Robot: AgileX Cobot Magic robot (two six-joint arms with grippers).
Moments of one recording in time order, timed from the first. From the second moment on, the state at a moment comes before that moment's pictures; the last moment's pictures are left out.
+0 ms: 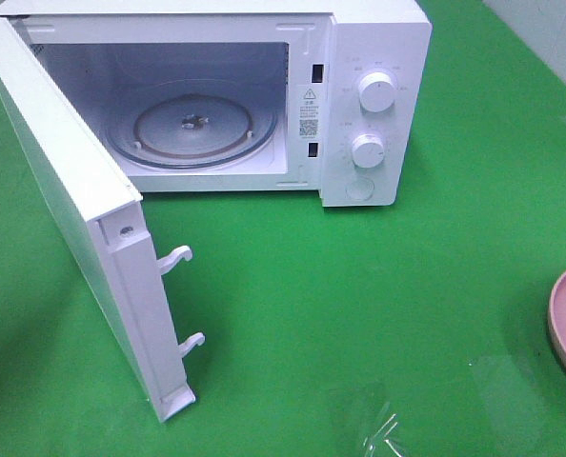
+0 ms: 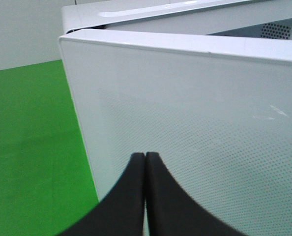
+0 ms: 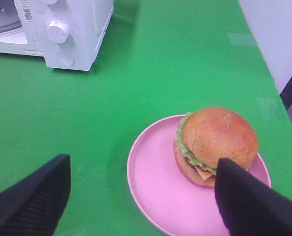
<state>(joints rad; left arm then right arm) 0.03 1.27 -0.19 0.49 -0.92 -0.16 0.16 -0.01 -0.51 -0.16 1.00 0.14</state>
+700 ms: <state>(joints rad) -0.25 1.54 -0.28 0.31 -0.96 -0.09 0.16 -0.01 -0.51 -0.16 1.00 0.14</state>
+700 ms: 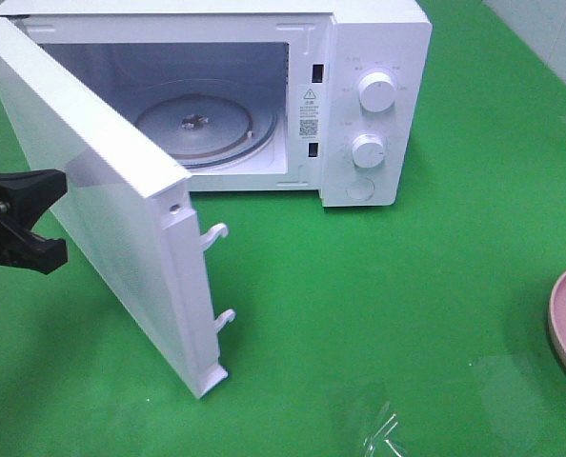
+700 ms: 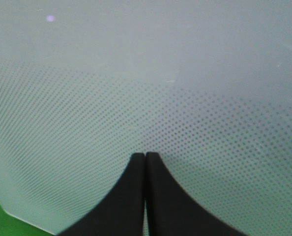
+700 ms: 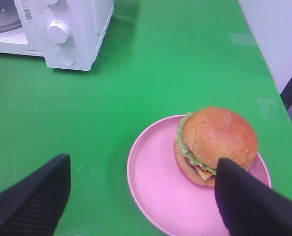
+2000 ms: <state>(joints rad) -0.56 1.95 -0.89 0.00 -0.83 0.03 0.16 -0.01 -0.51 -0.16 1.00 0.14</state>
